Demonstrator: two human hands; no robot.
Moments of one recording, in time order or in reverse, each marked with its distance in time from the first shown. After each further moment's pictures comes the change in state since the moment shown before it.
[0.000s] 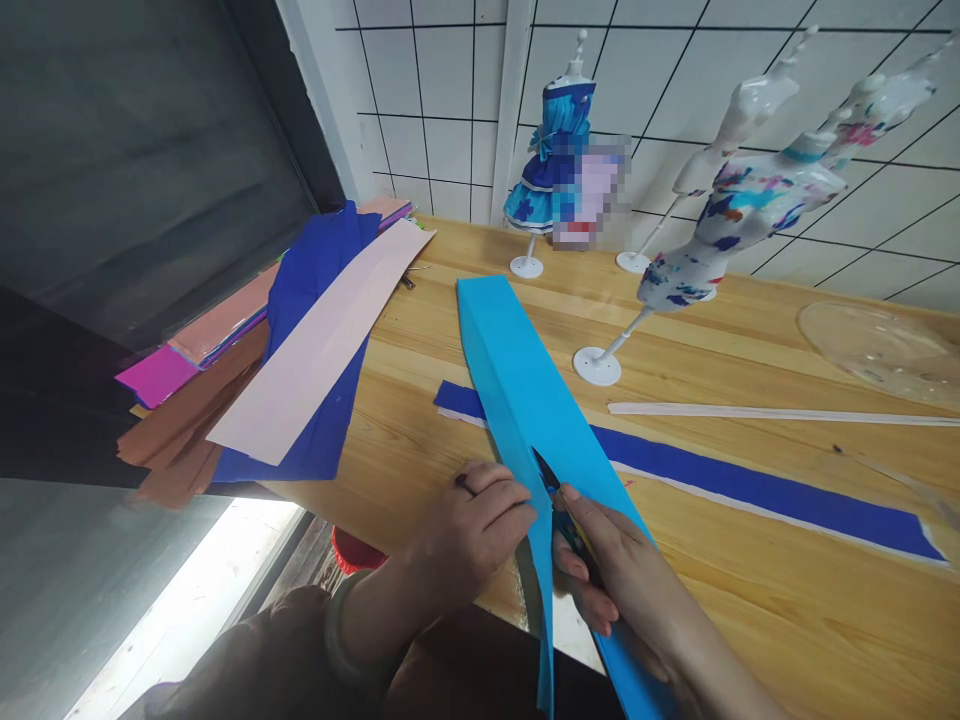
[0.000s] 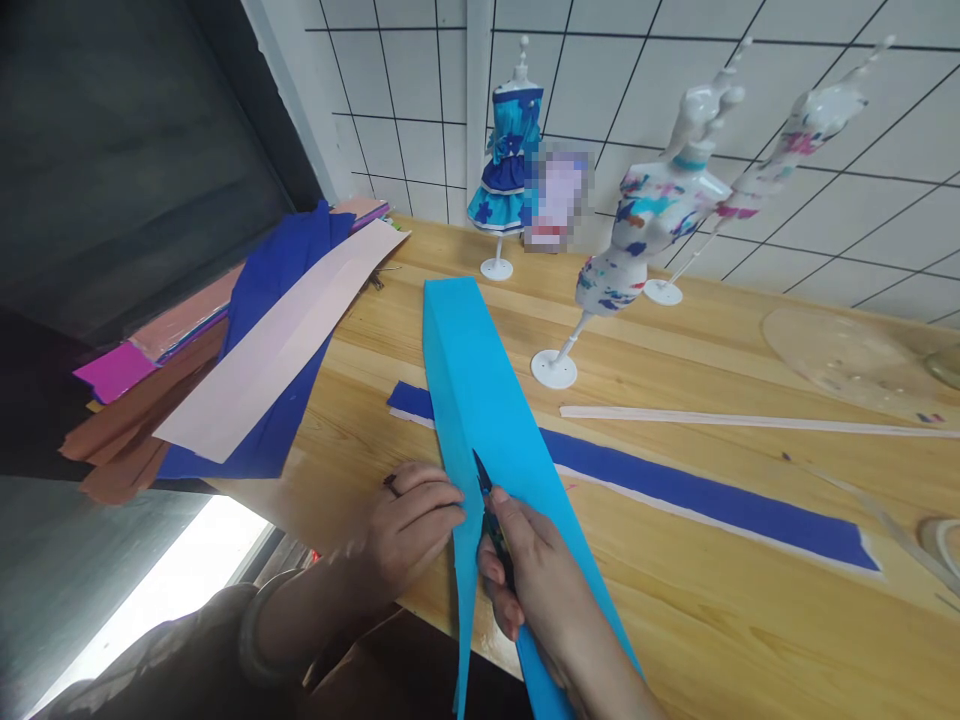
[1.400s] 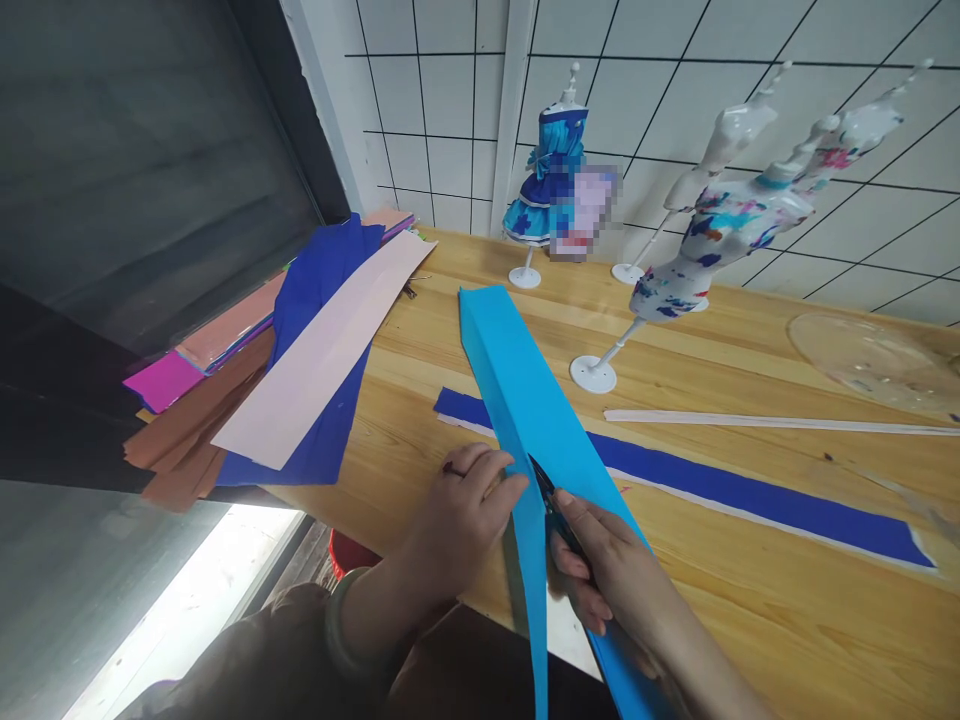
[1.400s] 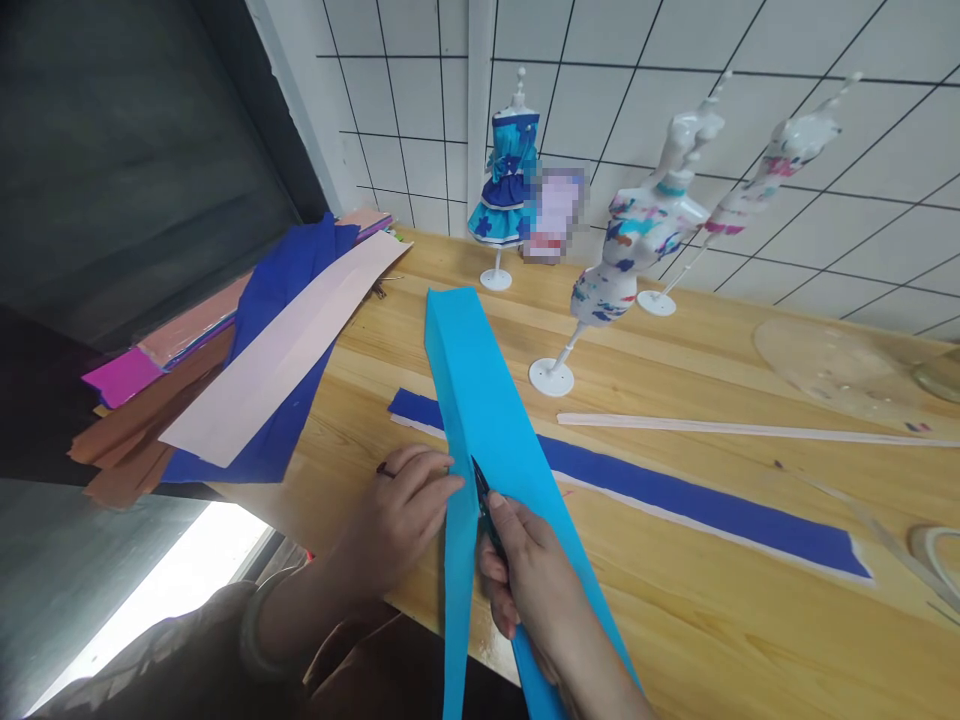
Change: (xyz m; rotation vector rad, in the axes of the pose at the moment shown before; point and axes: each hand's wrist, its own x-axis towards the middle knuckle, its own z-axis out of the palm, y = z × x) left_hand 0.012 -0.002 -0.004 0.116 -0.051 -0.173; right_hand 0.007 0.007 0.001 0.047 -0.015 -0.084
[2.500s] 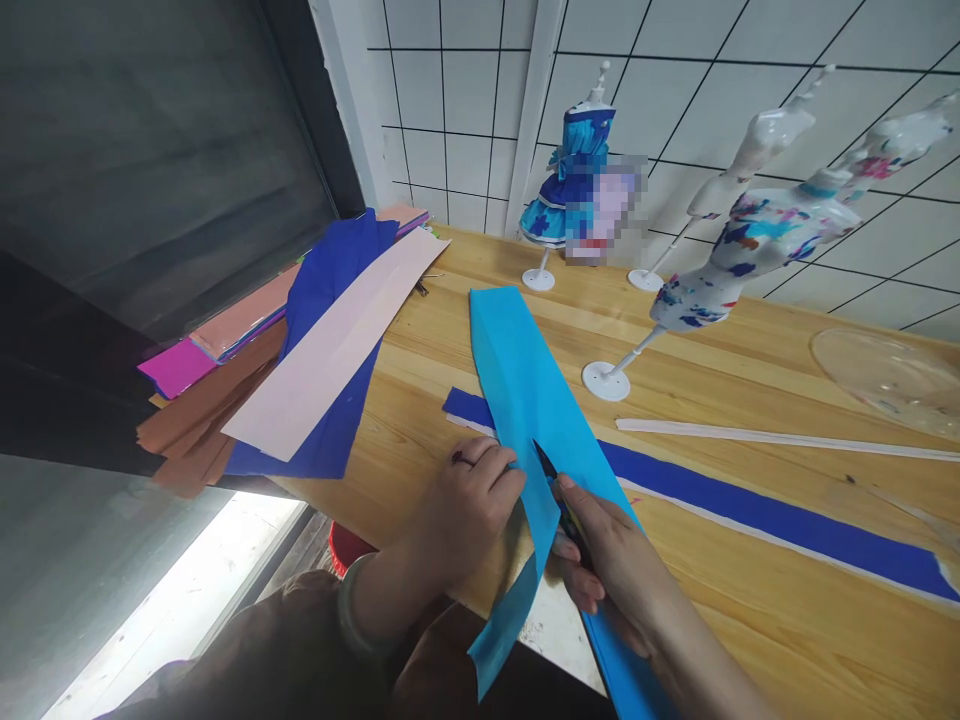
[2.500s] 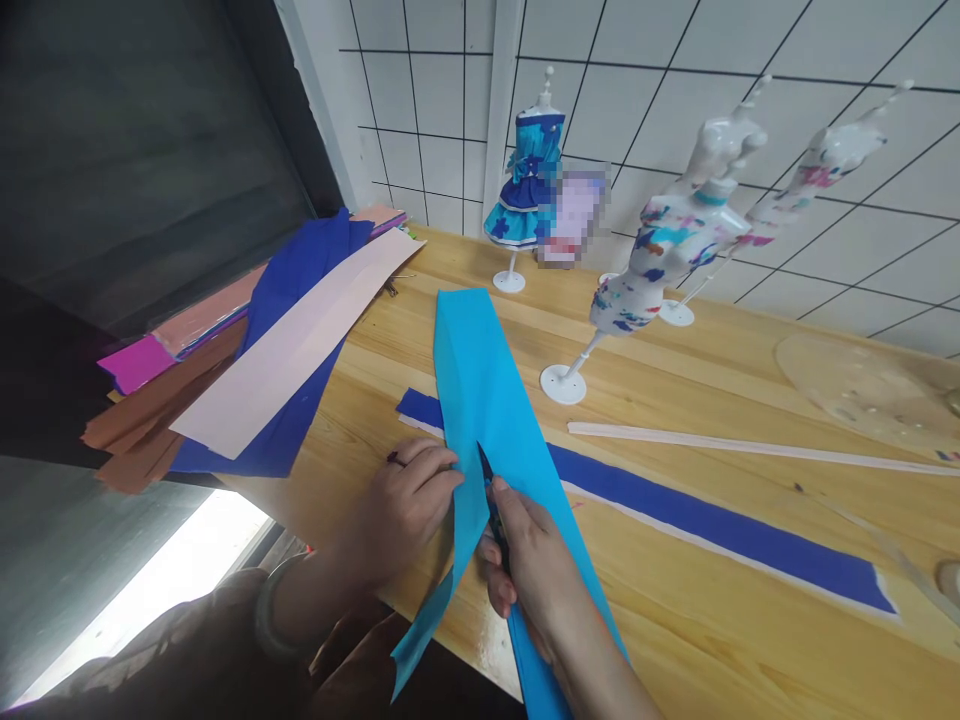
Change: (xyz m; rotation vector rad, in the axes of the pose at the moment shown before) left_hand 0.003 -0.010 0.006 0.022 0.007 0.004; right_hand 0.011 -0.013 0.006 0.021 -0.039 0.022
